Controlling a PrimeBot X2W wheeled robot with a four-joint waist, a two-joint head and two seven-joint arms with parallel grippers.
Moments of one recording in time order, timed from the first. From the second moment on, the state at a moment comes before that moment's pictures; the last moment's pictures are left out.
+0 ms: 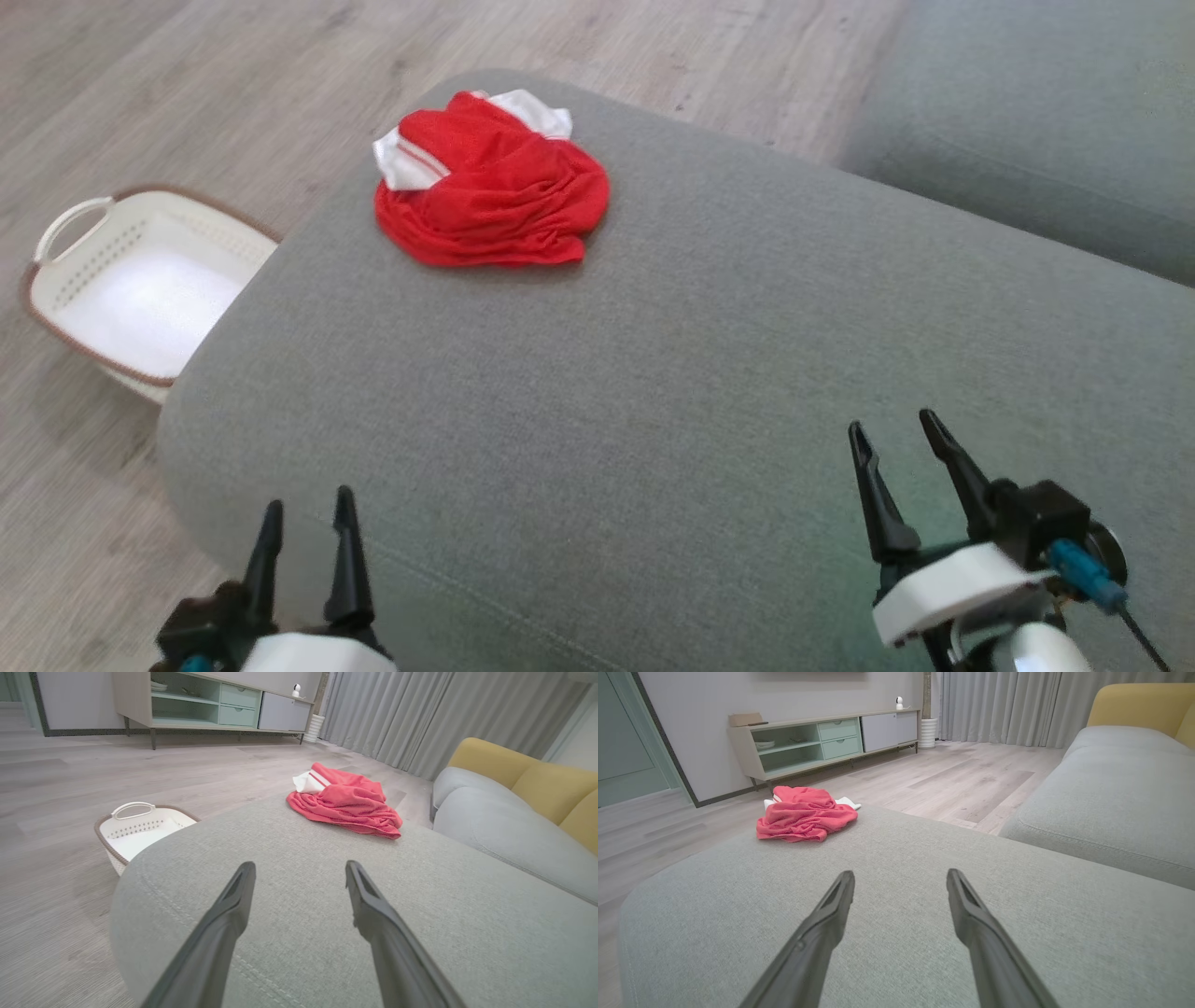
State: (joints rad) left arm 0.06 0.25 -0.37 0.17 -0.60 0.19 -0.24; right arm 0.06 -0.04 0.10 0.14 0.10 0.13 -0.09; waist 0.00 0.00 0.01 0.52
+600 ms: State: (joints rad) left arm -0.23 0.55 -0.08 0.00 -0.60 0.20 -0.15; right arm -0.08 -0.05 0.09 -0.04 -0.02 0.13 0.00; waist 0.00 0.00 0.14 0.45
